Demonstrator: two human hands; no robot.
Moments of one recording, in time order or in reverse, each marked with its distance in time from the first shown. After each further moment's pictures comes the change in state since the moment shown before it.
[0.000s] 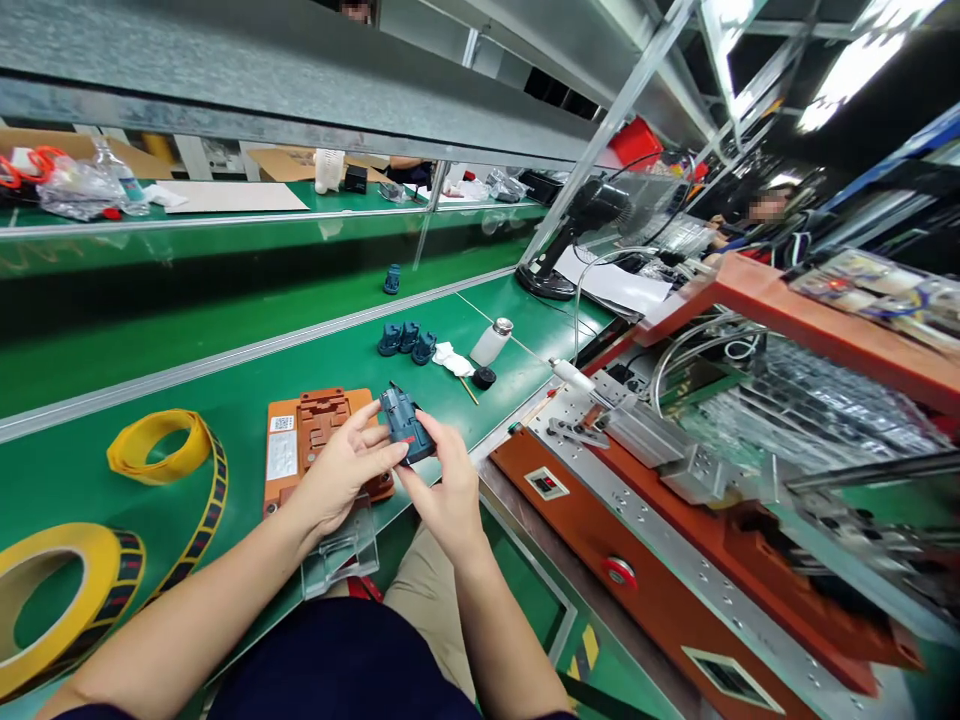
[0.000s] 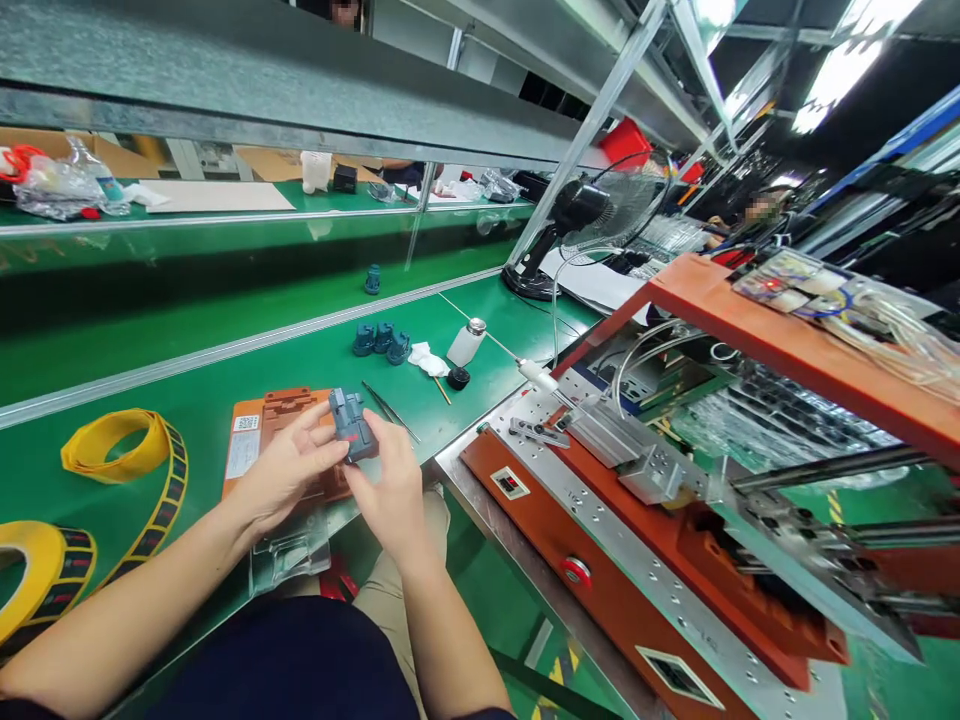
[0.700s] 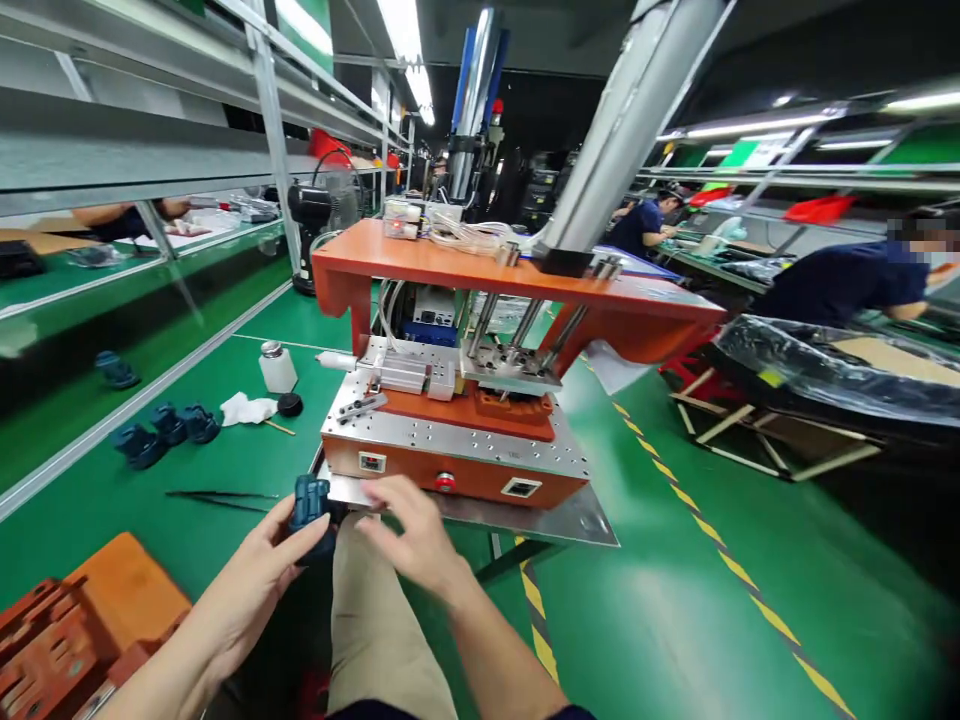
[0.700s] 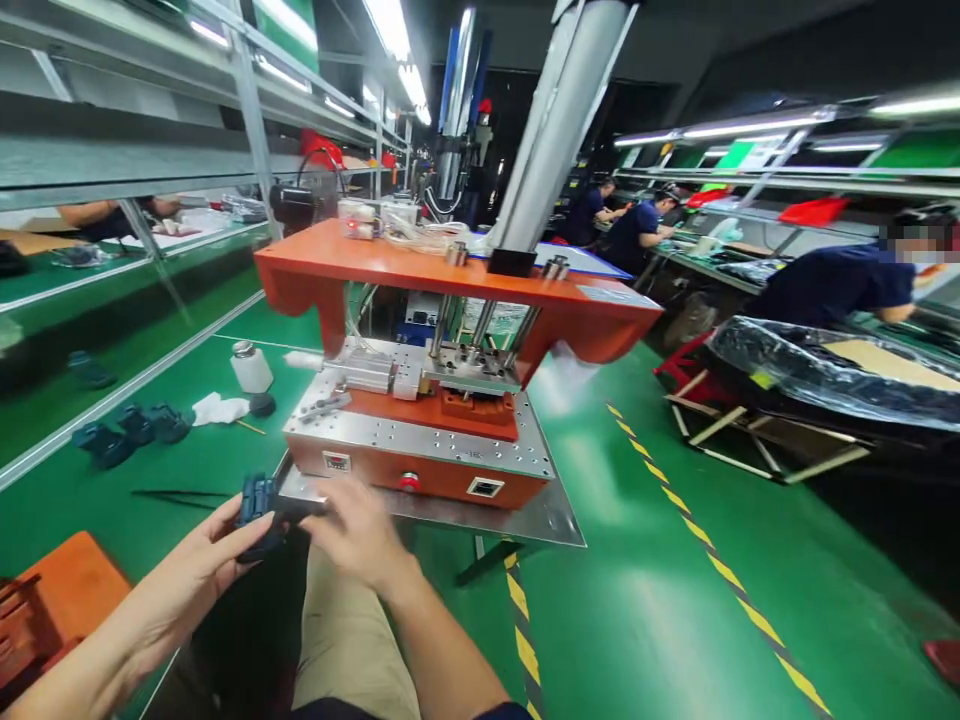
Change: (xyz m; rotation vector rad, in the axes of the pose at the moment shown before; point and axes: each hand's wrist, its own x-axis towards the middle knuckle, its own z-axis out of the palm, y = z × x) left_hand 0.035 -0.063 0.100 0.419 -0.316 -0.432; right_hand -0.098 0.042 -0.142 -0.249 0.298 0.094
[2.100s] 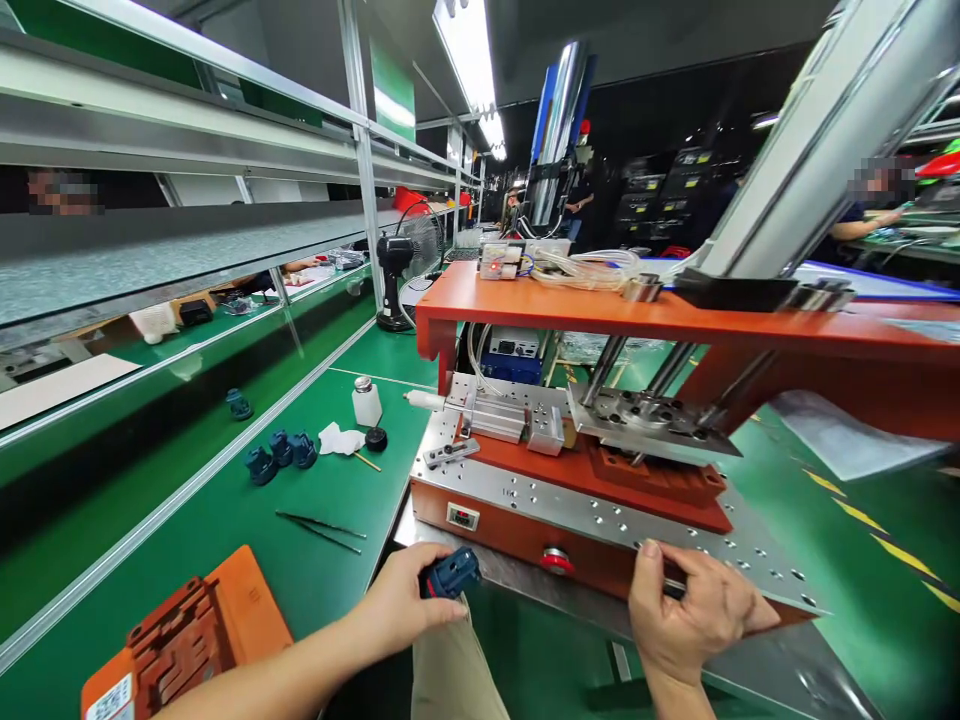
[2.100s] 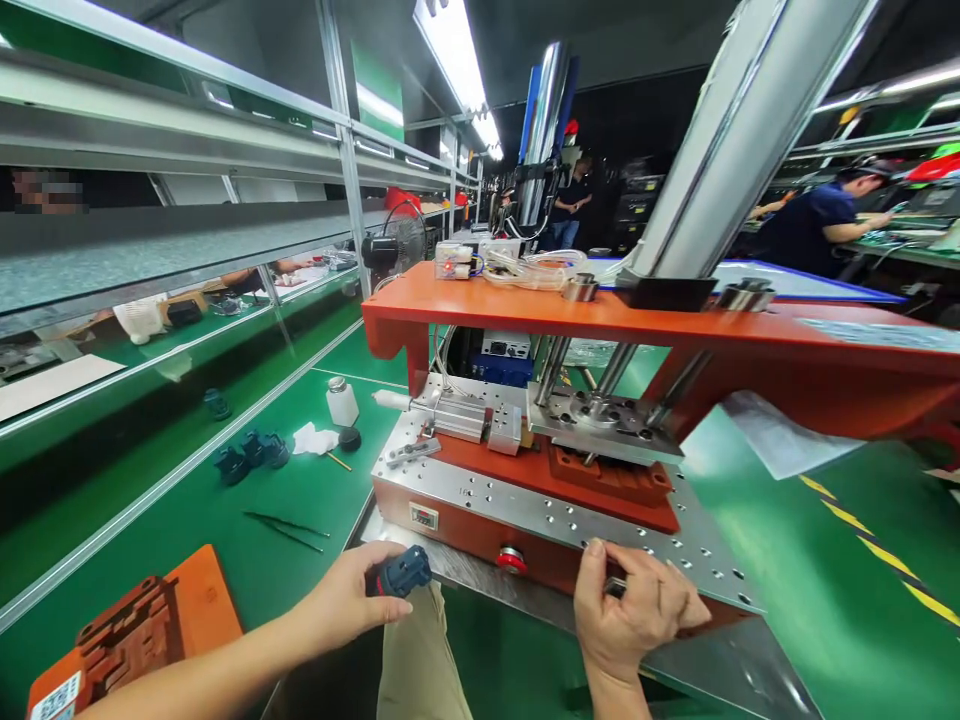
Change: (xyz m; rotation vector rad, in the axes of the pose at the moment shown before) left_hand 0.066 -0.022 0.005 0.735 -0.198 0.255; right_hand -0.049 0.131 -0.102 -1.058 0.914 -0.059
